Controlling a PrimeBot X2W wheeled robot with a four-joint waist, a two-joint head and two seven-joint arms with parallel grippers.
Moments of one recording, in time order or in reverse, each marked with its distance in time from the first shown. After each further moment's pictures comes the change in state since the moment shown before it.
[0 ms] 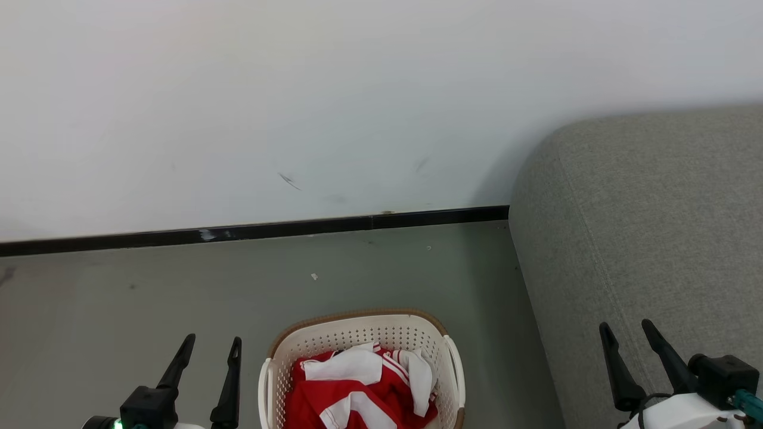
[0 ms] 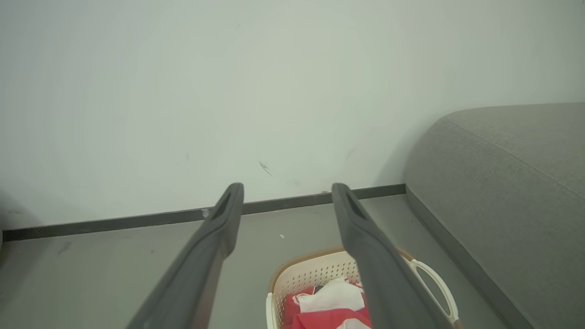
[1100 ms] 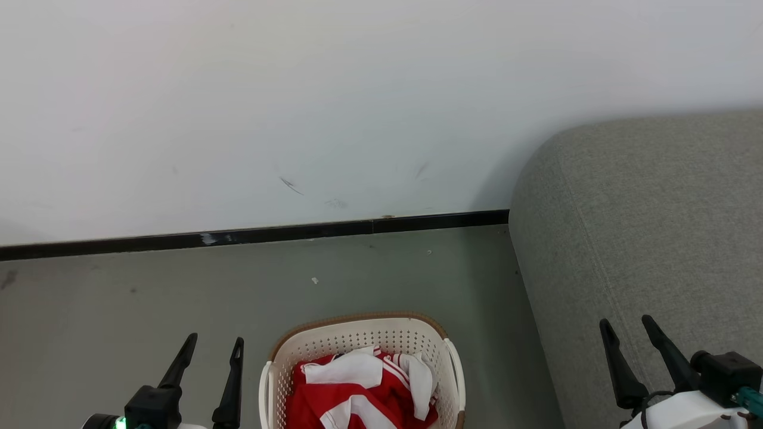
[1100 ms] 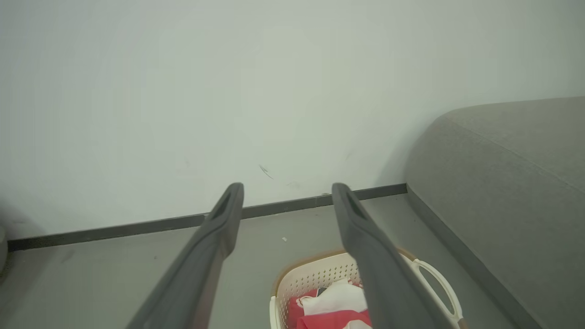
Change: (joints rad) left arm 0.000 0.001 -0.003 -0.003 0.028 0.000 0.000; right arm 0.000 -0.027 0.024 -0.021 0.025 0.000 0.000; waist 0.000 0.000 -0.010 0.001
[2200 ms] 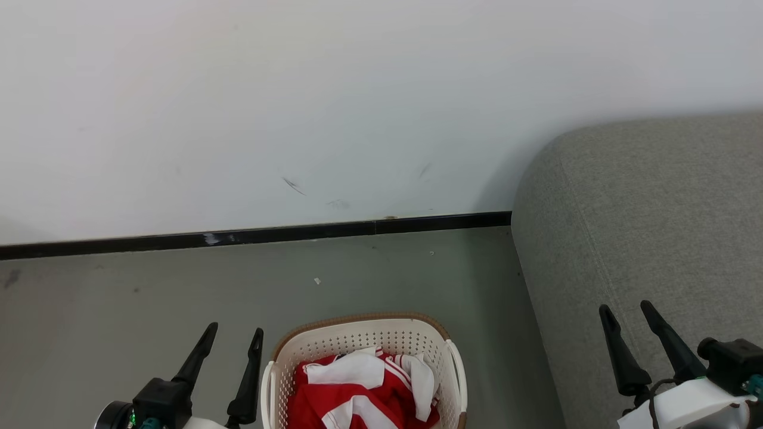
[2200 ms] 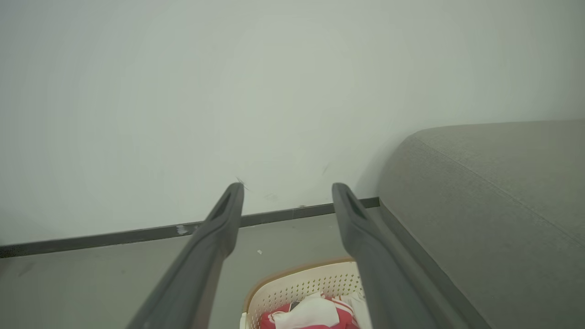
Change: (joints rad) left arm -0.008 0.005 -0.056 -0.045 -0.094 -0.026 0.017; right arm -0.015 -0.047 0.047 -0.045 0.127 0.000 0.019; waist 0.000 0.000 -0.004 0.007
